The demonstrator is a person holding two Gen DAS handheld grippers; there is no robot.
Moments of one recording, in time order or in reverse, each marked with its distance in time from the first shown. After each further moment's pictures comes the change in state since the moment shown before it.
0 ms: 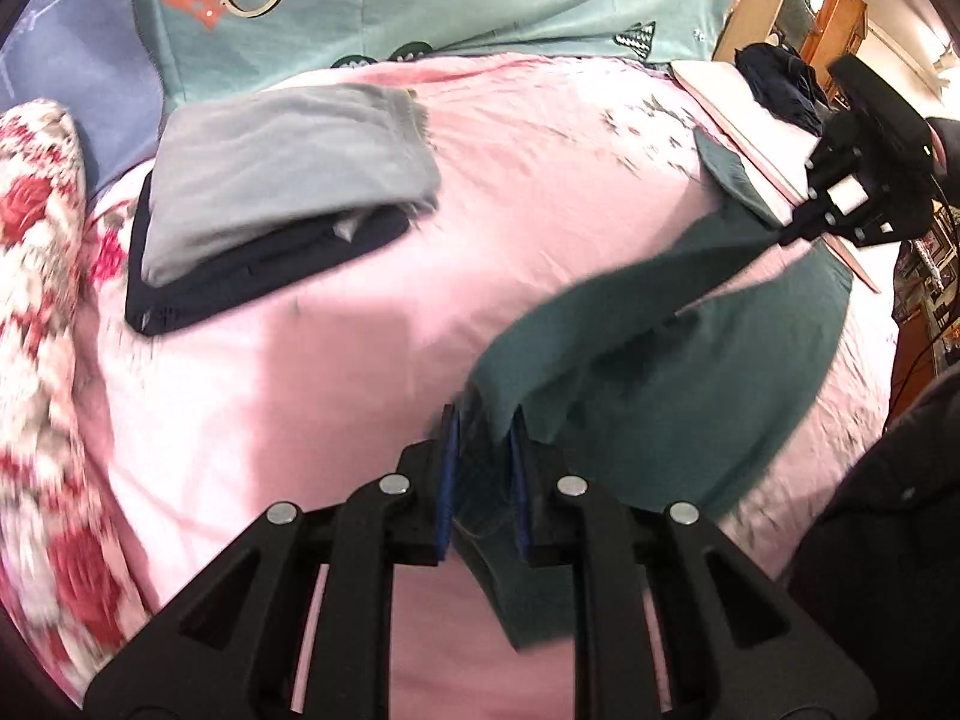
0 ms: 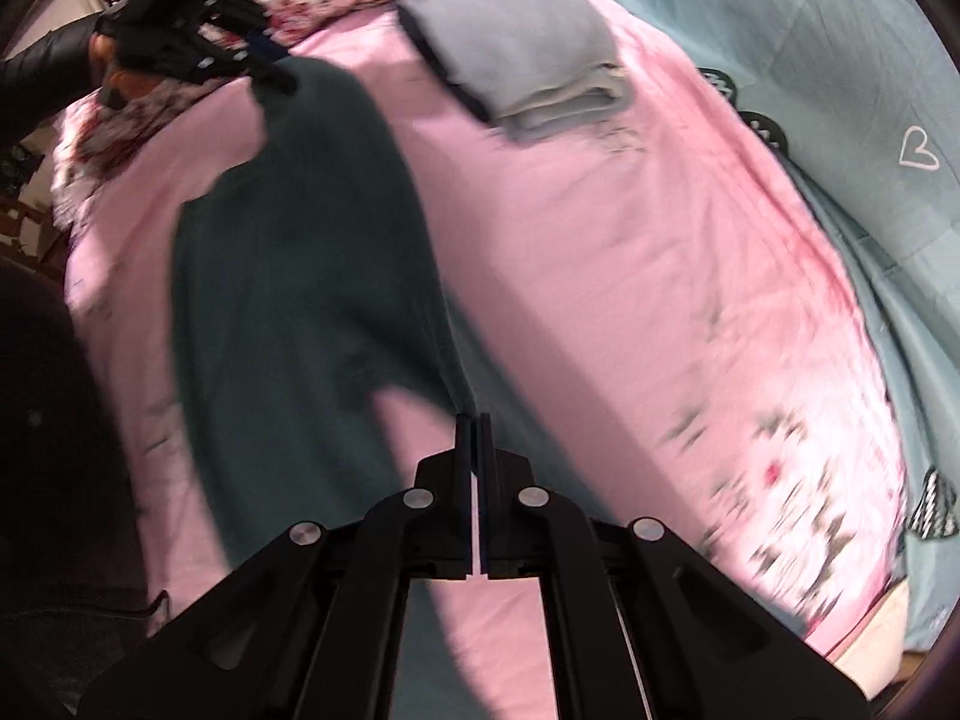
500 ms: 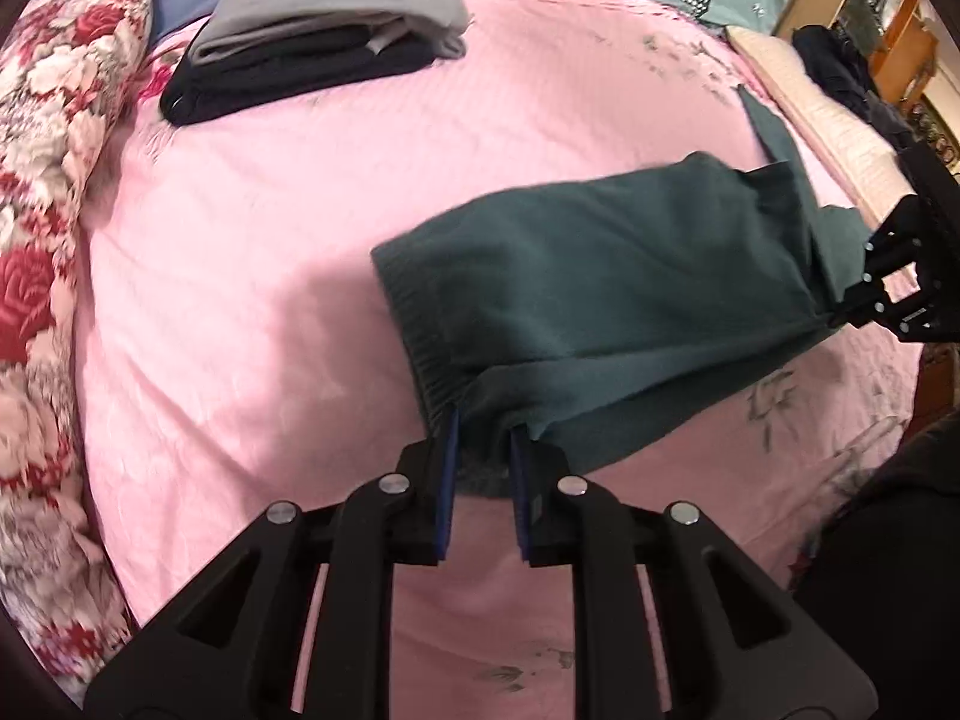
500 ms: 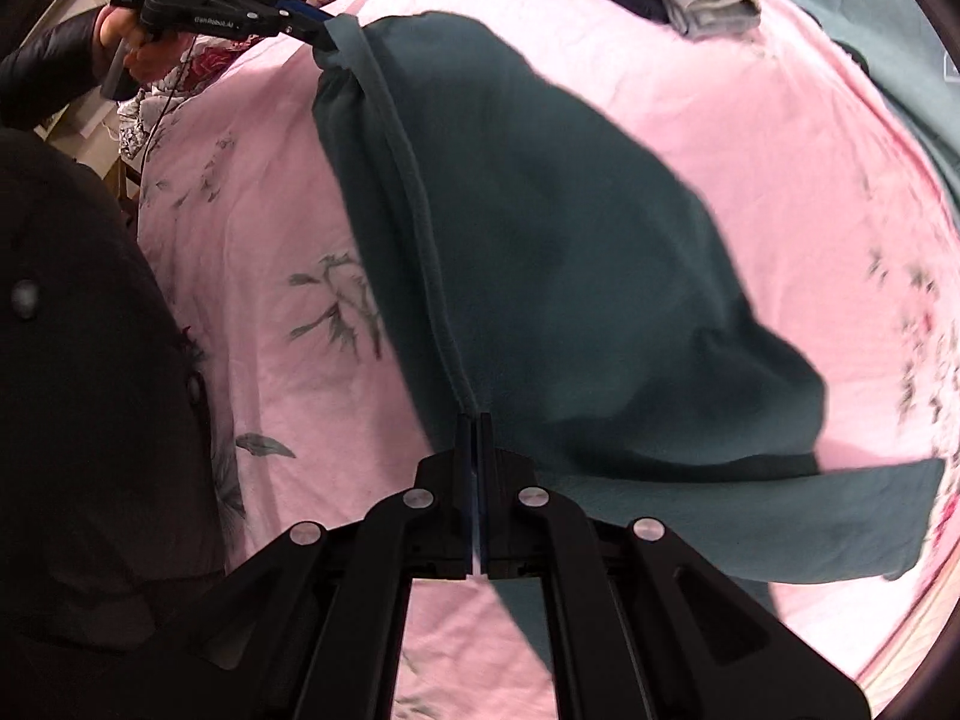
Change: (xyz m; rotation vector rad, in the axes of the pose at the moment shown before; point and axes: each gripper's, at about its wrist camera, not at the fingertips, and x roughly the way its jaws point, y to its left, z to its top) left arm 0.019 -0.036 -0.103 -0.165 0.090 0.097; right arm 0.047 0.142 -0.088 0.067 0.027 0.112
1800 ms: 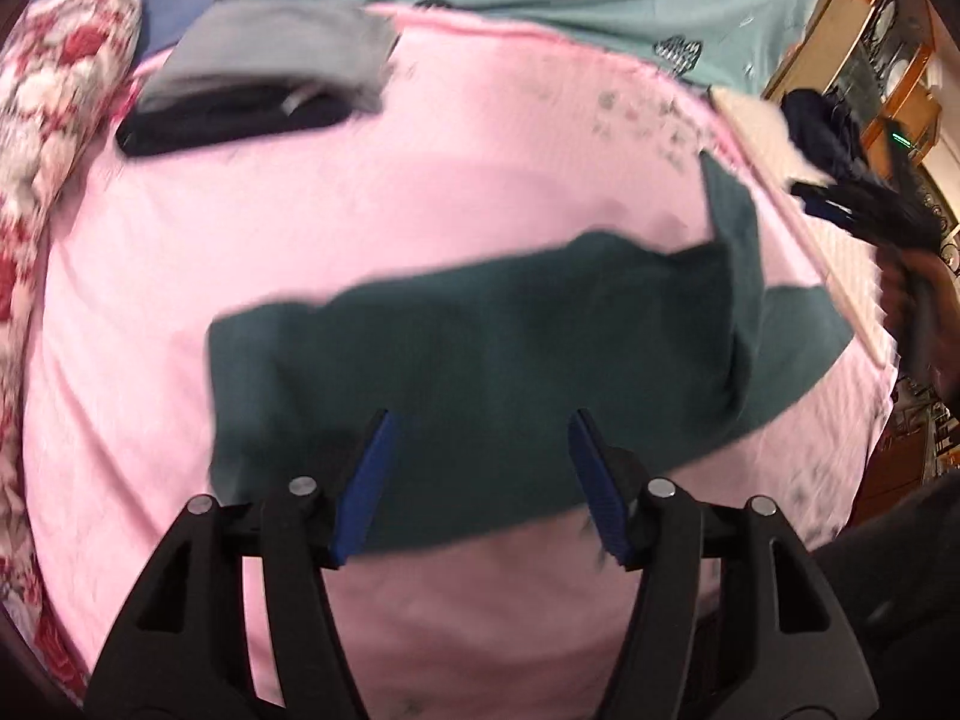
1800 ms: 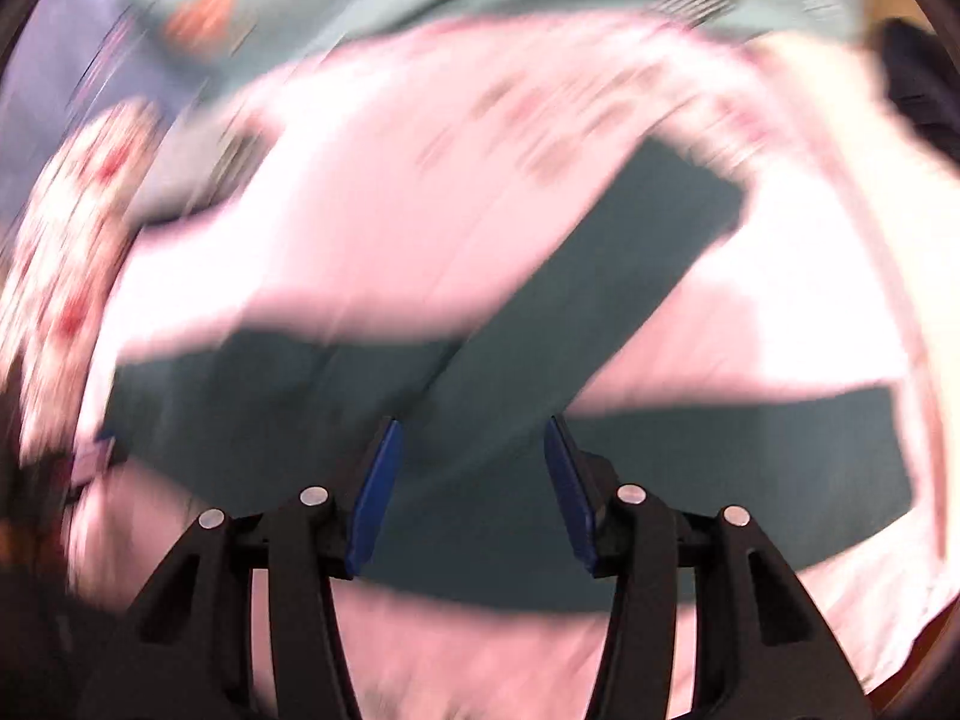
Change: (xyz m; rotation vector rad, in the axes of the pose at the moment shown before) left arm -0.007 -0.085 0.038 -0.114 -0.123 -0.065; right arm -0.085 -0.108 -0.106 1.034 -0.415 -0.339
